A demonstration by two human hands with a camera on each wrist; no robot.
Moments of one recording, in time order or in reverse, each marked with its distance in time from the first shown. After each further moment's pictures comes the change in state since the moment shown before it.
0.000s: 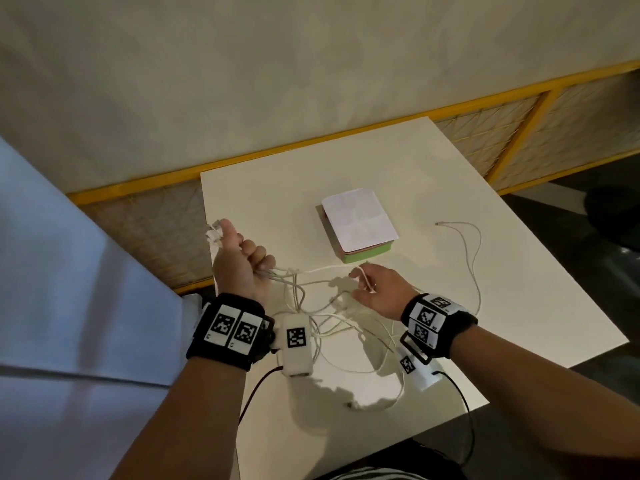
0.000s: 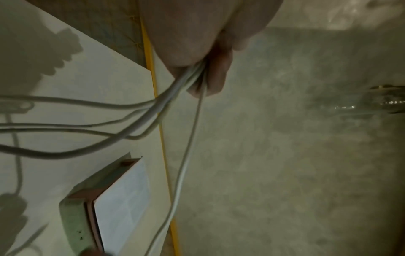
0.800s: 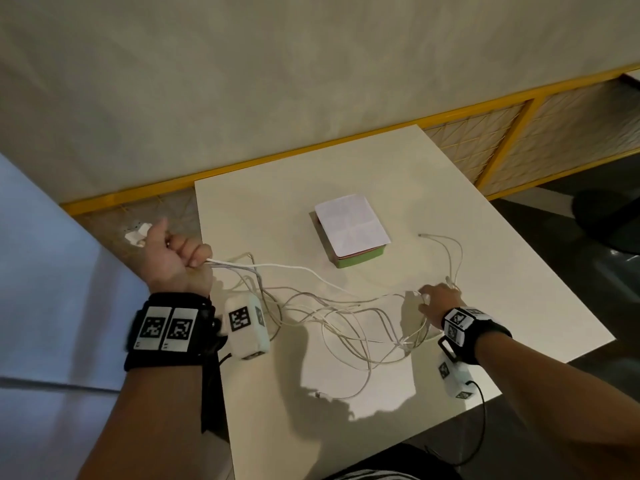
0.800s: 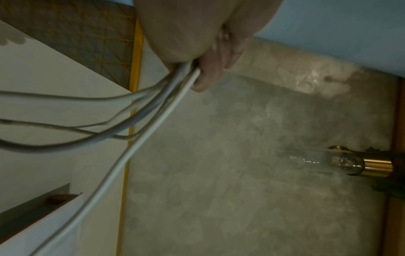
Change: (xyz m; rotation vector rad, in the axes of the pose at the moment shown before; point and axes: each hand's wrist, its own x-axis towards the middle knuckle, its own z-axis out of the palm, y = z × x) left_hand 0.008 0.065 -0.018 -0.180 0.016 0.101; right_hand -0.021 0.117 -0.027 -0.395 0.021 0.561
